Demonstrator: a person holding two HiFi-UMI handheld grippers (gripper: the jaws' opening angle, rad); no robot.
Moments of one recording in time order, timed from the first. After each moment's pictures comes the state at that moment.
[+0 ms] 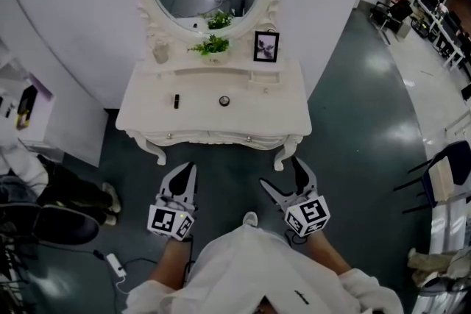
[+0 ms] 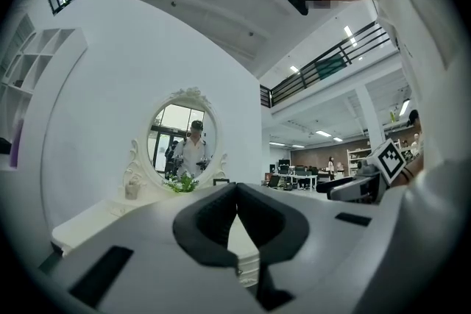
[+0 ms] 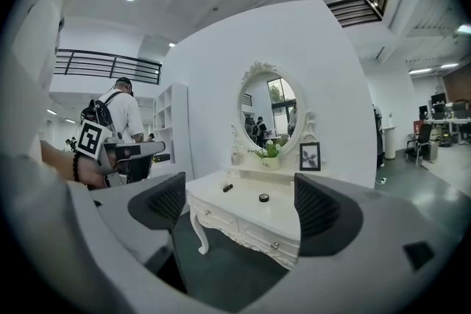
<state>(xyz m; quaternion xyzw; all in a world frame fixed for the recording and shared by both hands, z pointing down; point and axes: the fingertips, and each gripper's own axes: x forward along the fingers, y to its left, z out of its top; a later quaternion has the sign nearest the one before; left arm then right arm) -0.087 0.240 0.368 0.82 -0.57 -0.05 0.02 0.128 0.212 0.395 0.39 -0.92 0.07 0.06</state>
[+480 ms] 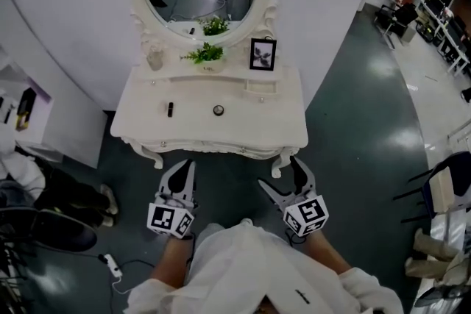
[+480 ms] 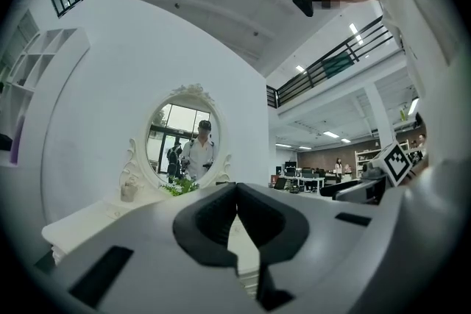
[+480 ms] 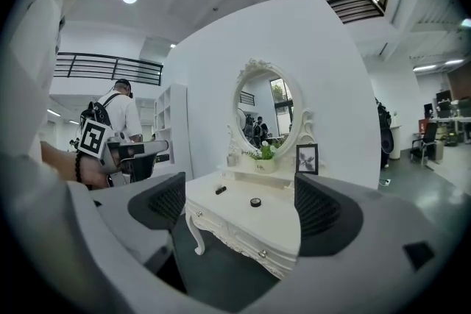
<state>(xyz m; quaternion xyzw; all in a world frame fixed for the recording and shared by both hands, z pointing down) -0.060 0.177 0.364 0.81 -0.59 -0.05 0.02 0.155 0.150 0.394 0.37 -0.92 0.07 0.06</state>
